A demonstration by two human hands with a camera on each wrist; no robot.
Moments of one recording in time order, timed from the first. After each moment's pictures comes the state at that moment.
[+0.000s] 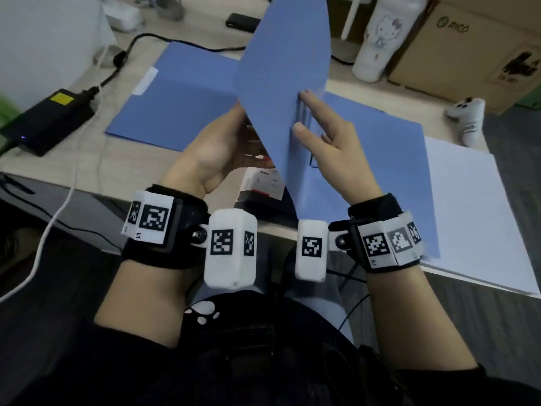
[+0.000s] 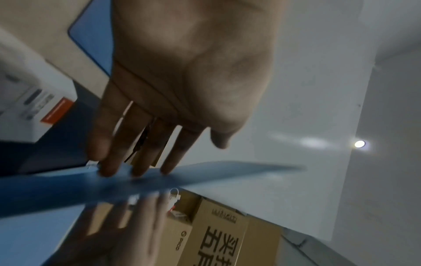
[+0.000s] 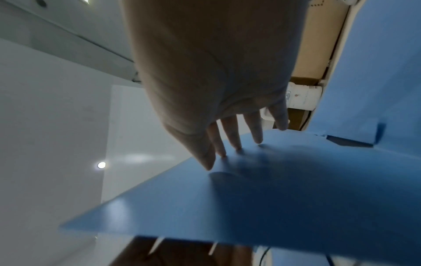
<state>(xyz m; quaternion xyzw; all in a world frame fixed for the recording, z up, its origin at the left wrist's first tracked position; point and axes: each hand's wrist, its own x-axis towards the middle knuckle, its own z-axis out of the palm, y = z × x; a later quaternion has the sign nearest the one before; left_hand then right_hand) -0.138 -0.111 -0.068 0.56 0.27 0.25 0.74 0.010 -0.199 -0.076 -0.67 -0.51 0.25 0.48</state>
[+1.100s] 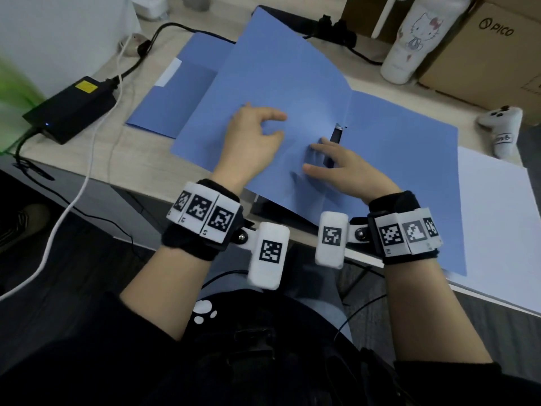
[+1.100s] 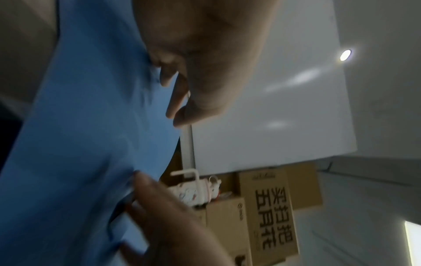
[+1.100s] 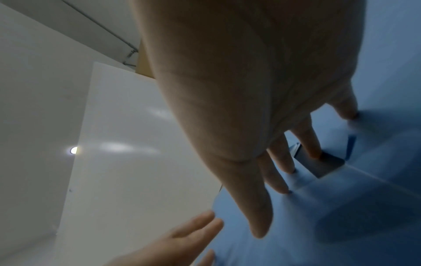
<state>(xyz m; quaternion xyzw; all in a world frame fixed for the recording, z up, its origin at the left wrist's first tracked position) -0.118 -0.084 -0.101 0.74 0.43 0.32 0.39 0.030 -0.178 -0.102 -0.77 -0.50 0.33 0.20</state>
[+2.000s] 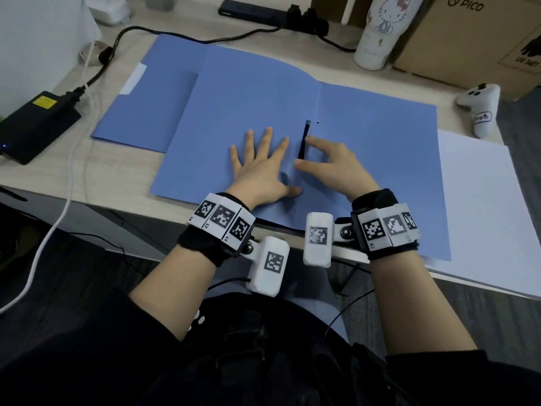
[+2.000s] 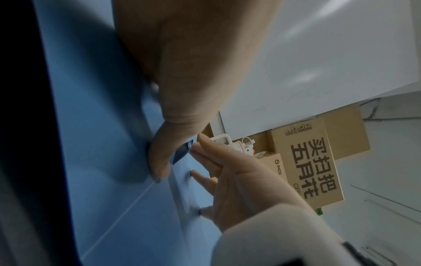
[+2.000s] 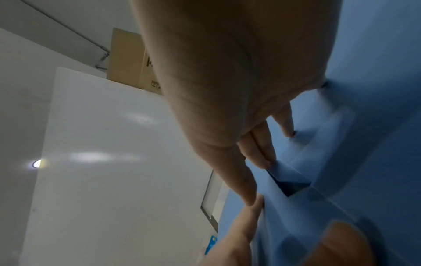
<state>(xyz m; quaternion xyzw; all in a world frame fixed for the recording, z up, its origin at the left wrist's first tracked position) -0.072 -0.108 -0.143 0.89 0.39 -0.05 0.25 0.058 -0.185 -0.123 -0.81 -0.44 0.29 0.28</state>
